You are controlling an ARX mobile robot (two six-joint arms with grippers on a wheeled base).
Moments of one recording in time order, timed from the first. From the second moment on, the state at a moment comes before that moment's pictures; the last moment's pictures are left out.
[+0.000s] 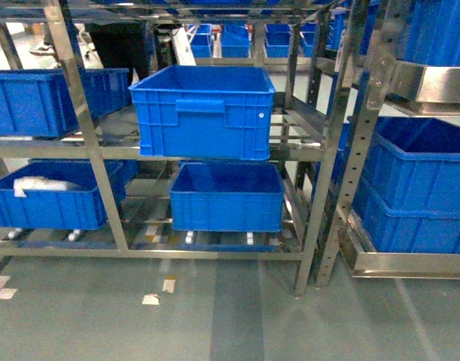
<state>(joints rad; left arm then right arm) 0.00 0.01 0.01 0.00 0.00 0.00 -0.05 0.85 0.28 0.53 0.01 0.08</state>
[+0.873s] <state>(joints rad) 0.00 0.01 0.01 0.00 0.00 0.00 -0.05 0.85 0.28 0.53 0.01 0.08</state>
